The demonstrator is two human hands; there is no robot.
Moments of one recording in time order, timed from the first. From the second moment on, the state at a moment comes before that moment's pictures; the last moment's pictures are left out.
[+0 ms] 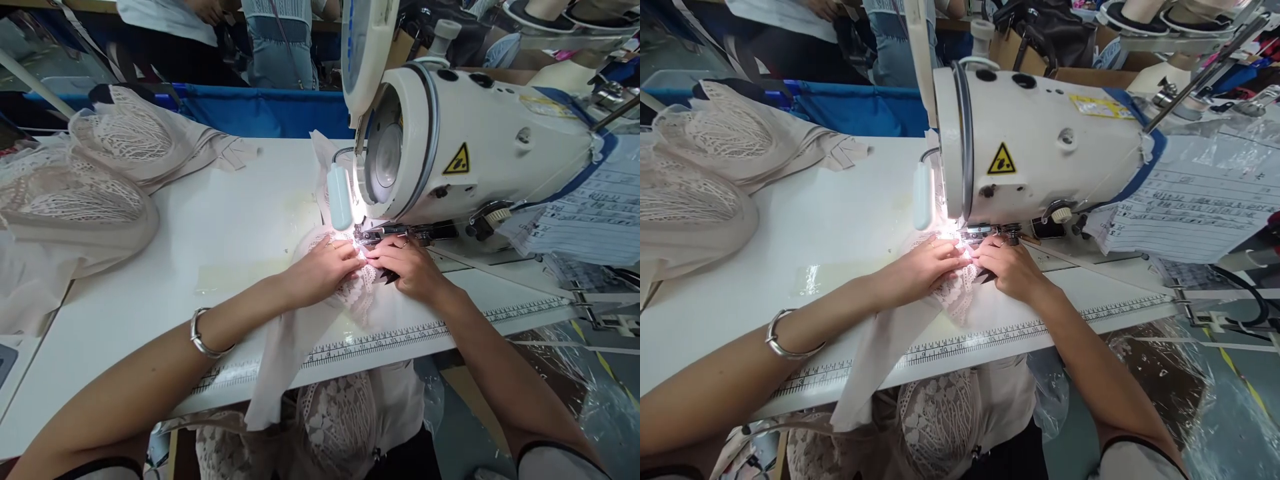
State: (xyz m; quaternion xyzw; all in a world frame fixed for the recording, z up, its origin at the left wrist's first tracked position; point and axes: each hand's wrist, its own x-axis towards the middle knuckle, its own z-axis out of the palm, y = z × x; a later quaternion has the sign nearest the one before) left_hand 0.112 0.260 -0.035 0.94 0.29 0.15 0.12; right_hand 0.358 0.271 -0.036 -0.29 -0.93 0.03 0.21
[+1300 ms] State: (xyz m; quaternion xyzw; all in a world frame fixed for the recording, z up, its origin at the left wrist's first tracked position) left_hand 0.108 0.266 -0.032 0.94 0.31 0.09 -0.06; right_hand 0.353 0.273 -0.047 -0.25 -0.93 -0.05 0.26
